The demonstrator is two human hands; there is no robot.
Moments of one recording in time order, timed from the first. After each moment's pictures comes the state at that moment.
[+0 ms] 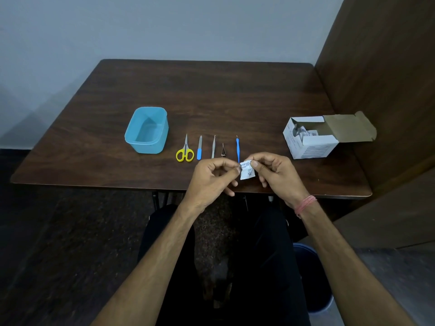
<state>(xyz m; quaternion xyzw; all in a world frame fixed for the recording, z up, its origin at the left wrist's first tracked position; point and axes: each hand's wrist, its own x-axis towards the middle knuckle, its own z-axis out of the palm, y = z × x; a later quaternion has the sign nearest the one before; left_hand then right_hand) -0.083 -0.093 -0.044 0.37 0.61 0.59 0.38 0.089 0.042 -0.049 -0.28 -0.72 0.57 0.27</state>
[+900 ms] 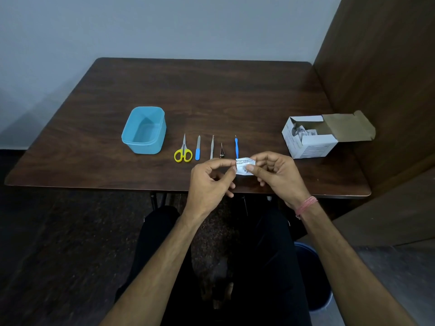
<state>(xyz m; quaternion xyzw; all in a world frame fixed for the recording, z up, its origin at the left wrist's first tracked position) -0.072 -0.097 -0.051 0.36 0.64 0.62 0.28 0.091 0.041 -0.048 -0.28 -0.68 0.61 0.30</state>
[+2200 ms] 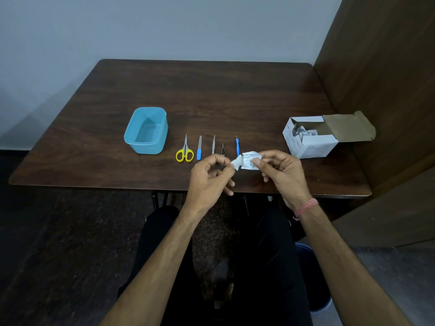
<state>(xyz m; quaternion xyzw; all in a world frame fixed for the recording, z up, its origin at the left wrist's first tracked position) -0.076 -0.100 -0.041 0.32 0.63 0.62 0.34 0.090 0.038 -0.050 -0.30 -0.62 0.62 0.38</state>
